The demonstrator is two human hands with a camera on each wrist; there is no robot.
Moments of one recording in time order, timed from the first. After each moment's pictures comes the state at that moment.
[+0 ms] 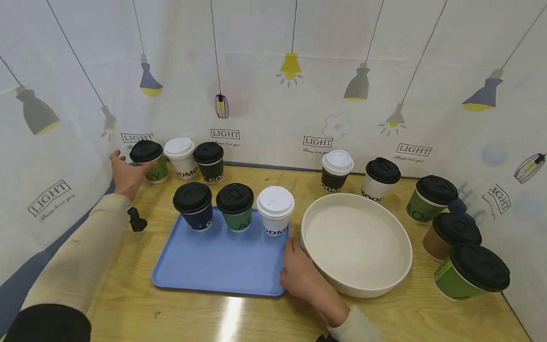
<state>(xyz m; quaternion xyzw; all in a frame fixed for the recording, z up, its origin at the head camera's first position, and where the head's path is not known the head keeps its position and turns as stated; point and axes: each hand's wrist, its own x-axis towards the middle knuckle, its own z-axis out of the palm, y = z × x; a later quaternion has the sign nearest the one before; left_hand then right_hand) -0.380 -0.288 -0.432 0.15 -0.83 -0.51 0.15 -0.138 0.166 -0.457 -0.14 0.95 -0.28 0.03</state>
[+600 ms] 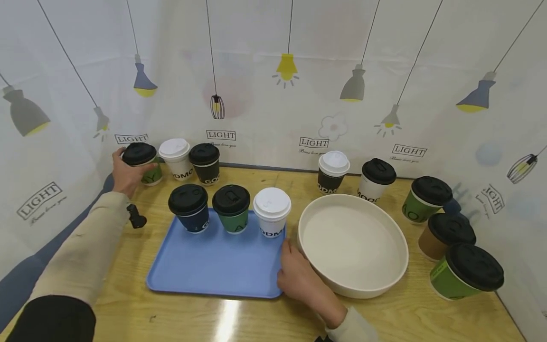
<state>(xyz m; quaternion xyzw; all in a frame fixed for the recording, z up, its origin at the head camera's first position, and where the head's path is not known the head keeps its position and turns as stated) -0.398 -0.287 -0.438 0.12 -0.84 -0.51 0.15 -0.140 0.168 -0.458 -0.13 0.95 -0.27 0.04</state>
